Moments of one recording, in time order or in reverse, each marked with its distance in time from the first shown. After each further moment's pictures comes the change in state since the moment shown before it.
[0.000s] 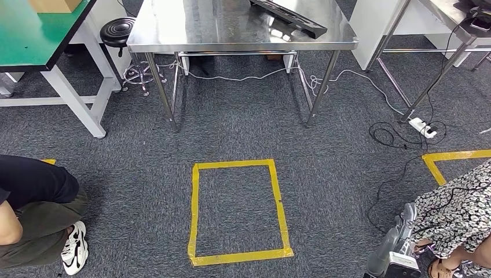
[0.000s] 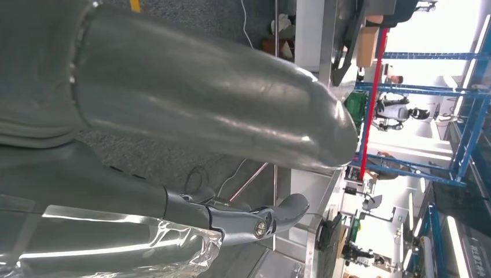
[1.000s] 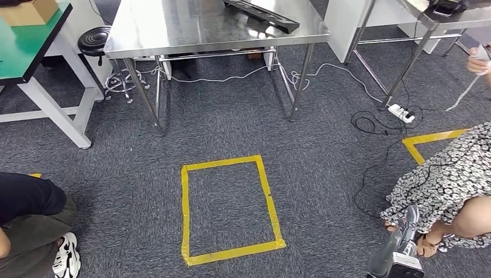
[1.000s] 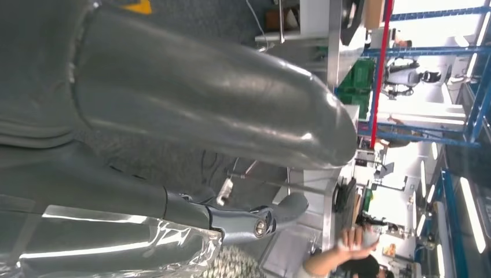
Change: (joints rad) left arm -0.010 -0.008 0.000 0.005 -0.009 0.006 0.002; right arm -0.016 0.026 -0.055 0.019 0.011 0.038 -0.005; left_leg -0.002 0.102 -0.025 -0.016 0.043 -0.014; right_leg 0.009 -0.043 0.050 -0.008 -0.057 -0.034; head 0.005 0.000
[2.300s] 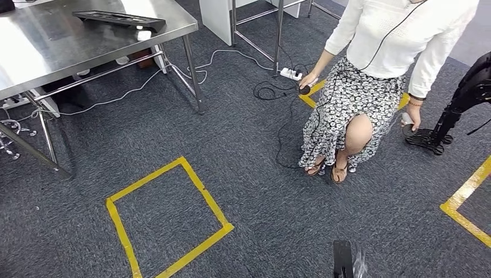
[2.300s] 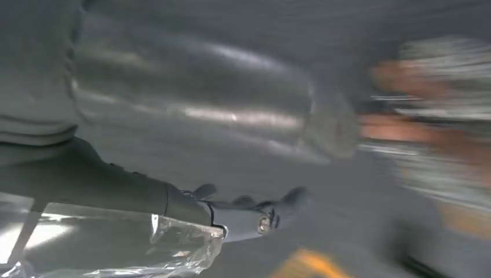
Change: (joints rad) left arm 0.001 -0.001 -0.001 0.002 -0.038 0.019 0.050; right arm -0.337 -0.037 -0.171 1.057 0.238 -0.187 0.265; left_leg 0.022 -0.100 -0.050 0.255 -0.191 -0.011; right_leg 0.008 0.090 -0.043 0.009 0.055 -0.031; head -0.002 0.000
